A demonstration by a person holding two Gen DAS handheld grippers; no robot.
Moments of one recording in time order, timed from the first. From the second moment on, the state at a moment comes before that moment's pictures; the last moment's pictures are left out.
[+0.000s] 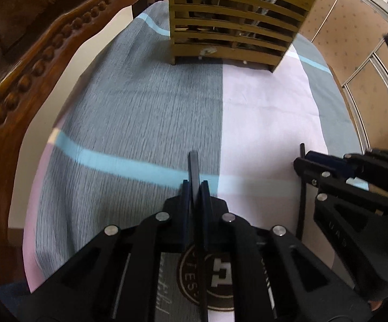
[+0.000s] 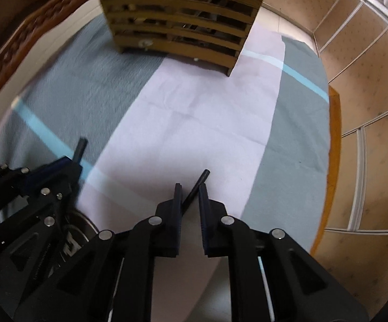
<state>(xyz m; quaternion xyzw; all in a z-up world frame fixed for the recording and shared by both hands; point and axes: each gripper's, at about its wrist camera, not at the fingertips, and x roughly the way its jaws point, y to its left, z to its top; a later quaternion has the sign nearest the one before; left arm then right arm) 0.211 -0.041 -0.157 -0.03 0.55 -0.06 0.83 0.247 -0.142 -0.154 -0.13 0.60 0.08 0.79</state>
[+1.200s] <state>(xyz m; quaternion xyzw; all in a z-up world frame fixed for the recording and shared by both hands) 0.177 -0.002 -0.164 -0.09 0.52 -0.11 0.84 0.226 -0.221 -0.150 -0.09 0.58 -0.08 0.81</state>
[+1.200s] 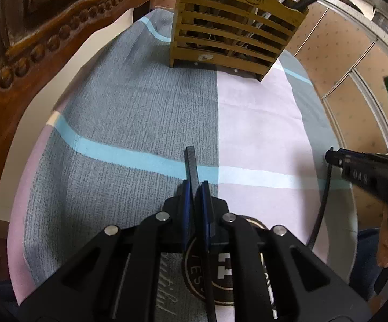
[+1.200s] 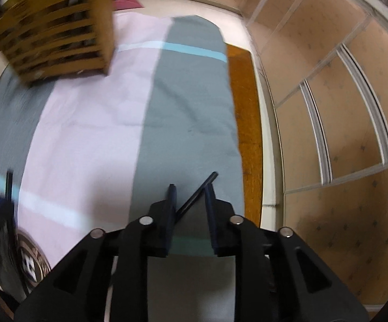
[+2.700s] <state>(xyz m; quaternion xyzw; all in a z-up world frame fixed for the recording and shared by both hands) 0.211 0.008 -0.171 -0.13 0.56 -0.15 0.80 0.237 -0.188 -0.122 -0.10 0.62 0.09 0.77</state>
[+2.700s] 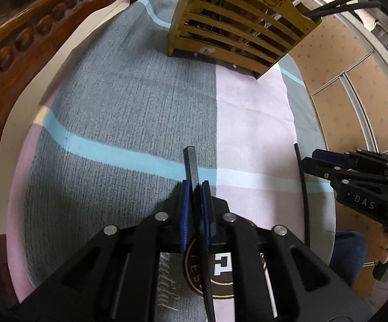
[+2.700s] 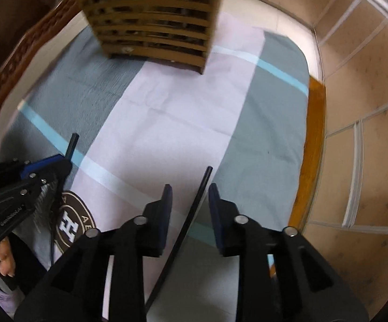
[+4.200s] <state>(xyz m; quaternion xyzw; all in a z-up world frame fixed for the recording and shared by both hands) 0.235 -0.025 -0.091 -0.02 0.51 -0.11 0.85 0.228 -0.187 -0.089 -0.02 0.57 0.07 0.82</state>
